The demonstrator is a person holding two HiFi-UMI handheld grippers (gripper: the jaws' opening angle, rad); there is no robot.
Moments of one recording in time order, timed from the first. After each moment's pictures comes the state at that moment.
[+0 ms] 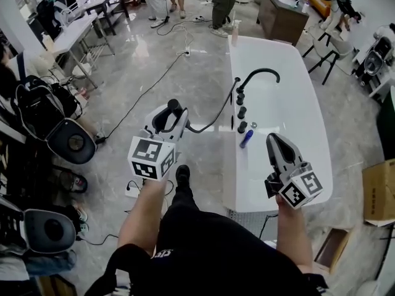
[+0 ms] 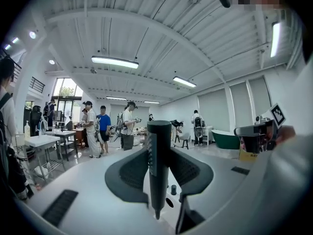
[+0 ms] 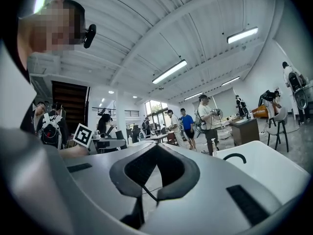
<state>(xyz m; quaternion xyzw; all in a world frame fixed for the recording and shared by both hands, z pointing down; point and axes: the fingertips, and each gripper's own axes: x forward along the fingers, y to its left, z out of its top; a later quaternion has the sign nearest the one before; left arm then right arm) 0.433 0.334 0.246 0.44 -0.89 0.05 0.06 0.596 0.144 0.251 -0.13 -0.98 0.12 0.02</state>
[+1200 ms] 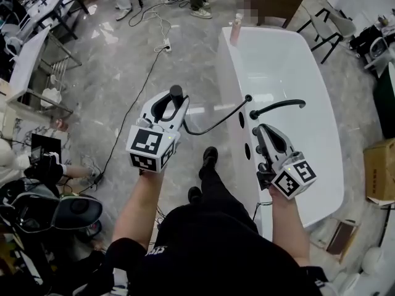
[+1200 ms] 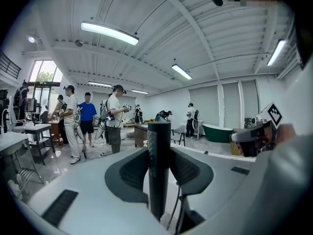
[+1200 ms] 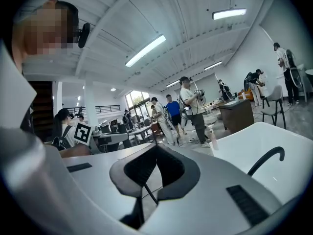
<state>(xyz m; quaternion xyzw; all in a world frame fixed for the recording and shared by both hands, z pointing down) -0.038 0.229 0.316 0.55 -0.83 0.07 0.11 0.140 0.098 0.333 -0.03 -0.98 0.19 0.09</state>
